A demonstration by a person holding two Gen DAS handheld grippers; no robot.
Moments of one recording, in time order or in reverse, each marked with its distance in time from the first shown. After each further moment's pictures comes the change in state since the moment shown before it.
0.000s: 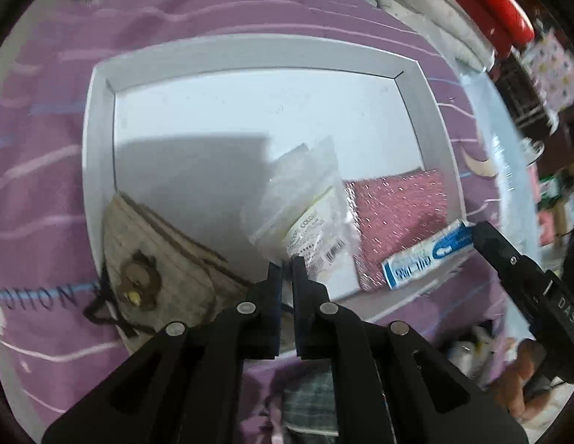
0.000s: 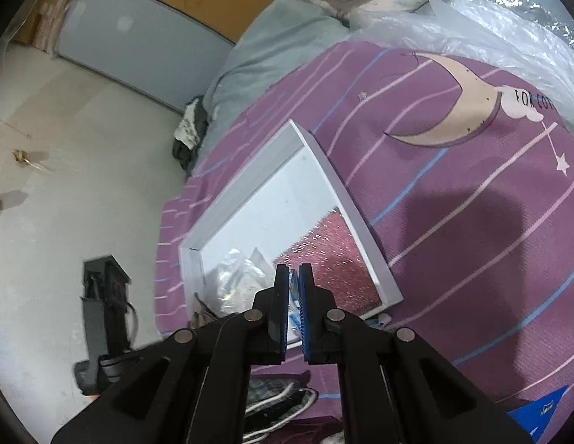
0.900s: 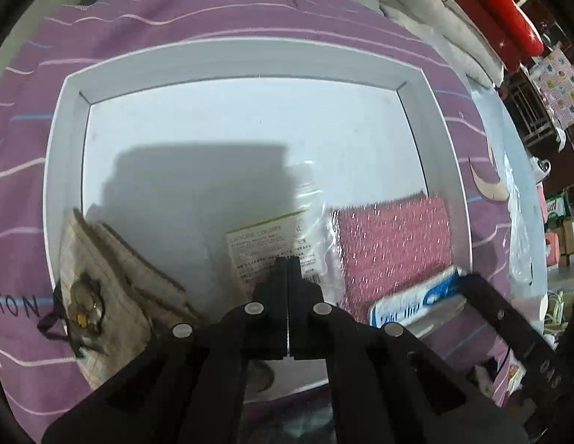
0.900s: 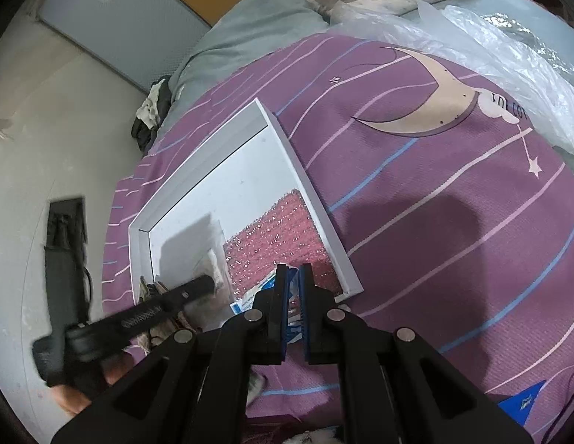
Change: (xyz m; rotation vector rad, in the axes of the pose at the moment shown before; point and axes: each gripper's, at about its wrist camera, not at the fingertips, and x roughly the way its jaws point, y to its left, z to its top) left arm 0.024 -0.017 0.007 -0.066 -0.037 0.004; right arm 0.007 -0.001 -0.010 -0.050 0.025 -0.163
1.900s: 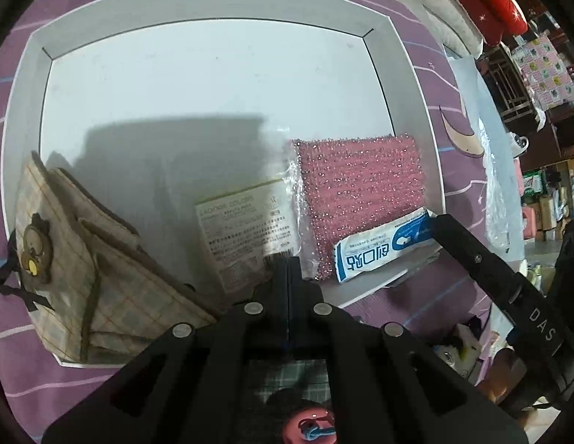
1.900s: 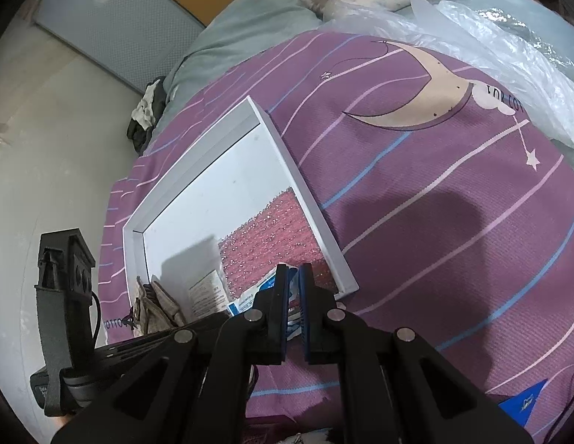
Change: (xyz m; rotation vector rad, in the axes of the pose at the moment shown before) left arm -0.005 0.012 -0.020 0.016 0.129 -0.139; right arm 0.003 -0.002 0.000 0.007 -0.001 -0.008
